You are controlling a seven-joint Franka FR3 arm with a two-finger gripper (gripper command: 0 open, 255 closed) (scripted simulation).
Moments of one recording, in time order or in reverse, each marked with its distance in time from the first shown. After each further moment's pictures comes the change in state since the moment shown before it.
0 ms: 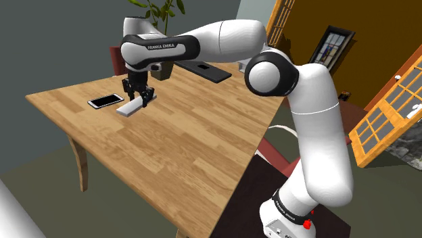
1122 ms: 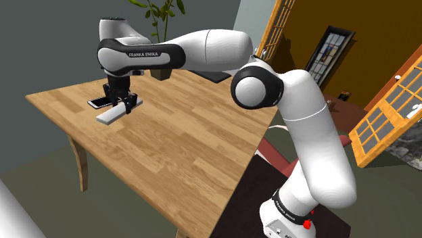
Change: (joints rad) arm 0.095 0.130 0.010 0.189 -0.017 -0.061 0.094
